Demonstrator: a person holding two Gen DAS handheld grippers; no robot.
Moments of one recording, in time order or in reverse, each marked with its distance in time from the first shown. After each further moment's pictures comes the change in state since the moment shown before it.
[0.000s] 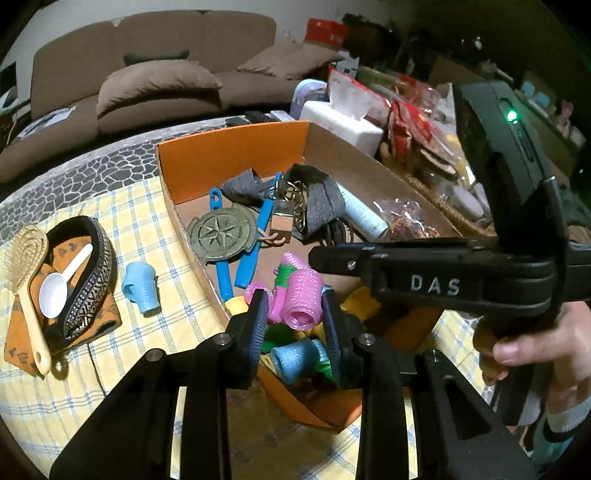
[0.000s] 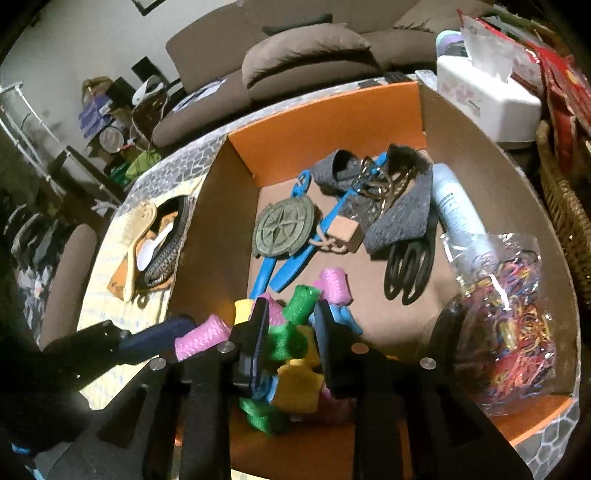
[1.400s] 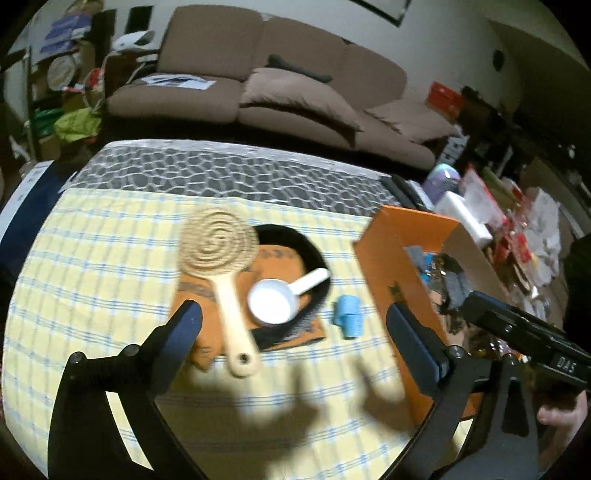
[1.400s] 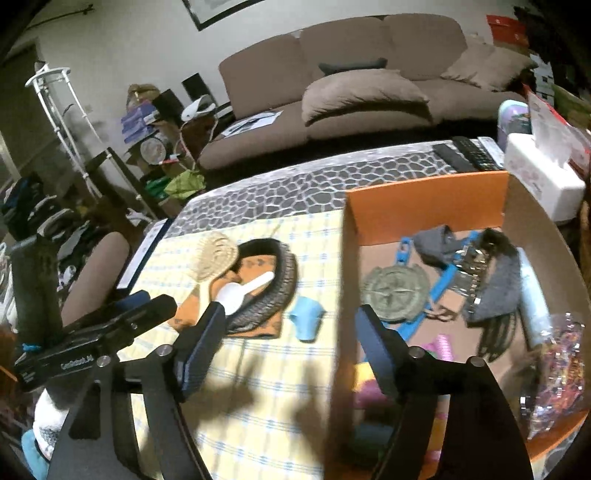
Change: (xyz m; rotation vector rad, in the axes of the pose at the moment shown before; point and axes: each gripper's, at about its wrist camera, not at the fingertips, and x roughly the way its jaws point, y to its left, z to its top) left arm -0.096 0.191 -0.013 -0.402 -0.132 0.230; right arm 0.003 0.117 0.023 -0.133 -0.147 0.086
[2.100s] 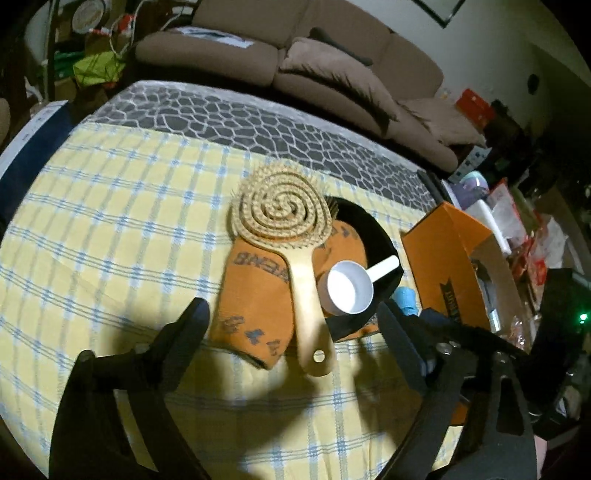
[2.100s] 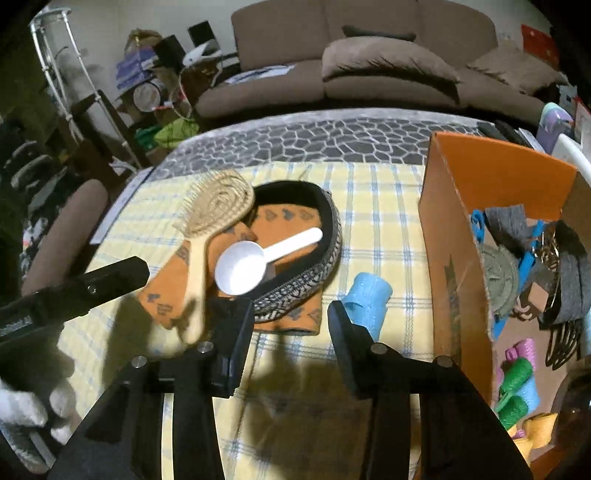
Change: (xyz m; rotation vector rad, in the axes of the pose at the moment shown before) left arm 0.041 0.067 -0.010 -0.138 0.119 -0.015; right arm 0.110 0.046 -0.026 -0.095 0.147 -0.091
